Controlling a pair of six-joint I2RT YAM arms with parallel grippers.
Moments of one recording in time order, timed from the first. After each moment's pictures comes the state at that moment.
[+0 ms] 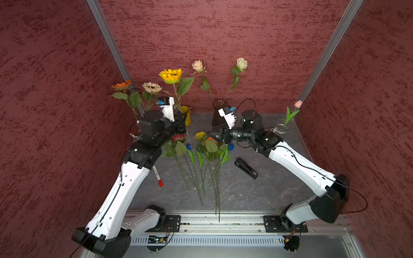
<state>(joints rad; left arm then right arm) -0.26 1.05 1.39 -0.52 0.05 -0.29 0.67 1.47 1.41 -0.24 -0.53 0.36</state>
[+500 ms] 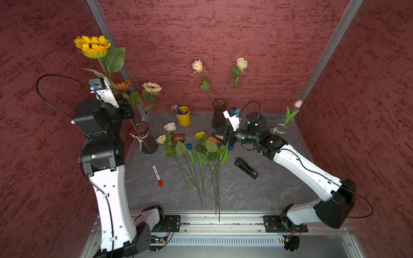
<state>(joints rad) 0.34 1.15 1.72 -0.58 0.11 -0.03 0.63 1.43 1.36 -0.26 -0.52 0.33</state>
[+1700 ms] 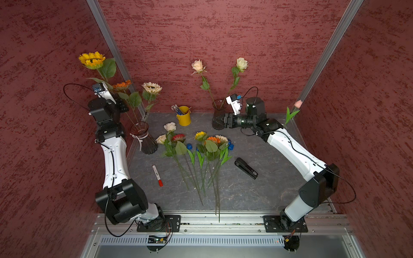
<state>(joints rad) 0.46 1.47 1.43 -0.01 0.21 -0.13 0.51 1.65 1.65 -0.39 -0.59 0.46</state>
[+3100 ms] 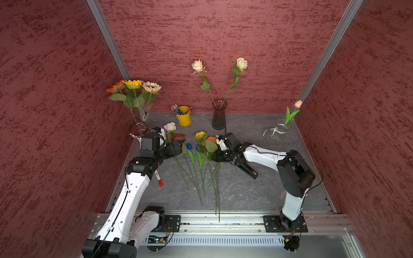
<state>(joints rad) -0.11 0.95 0.92 -0.64 0.16 -0.43 0.68 1.87 1.22 -0.30 -0.35 0.58</state>
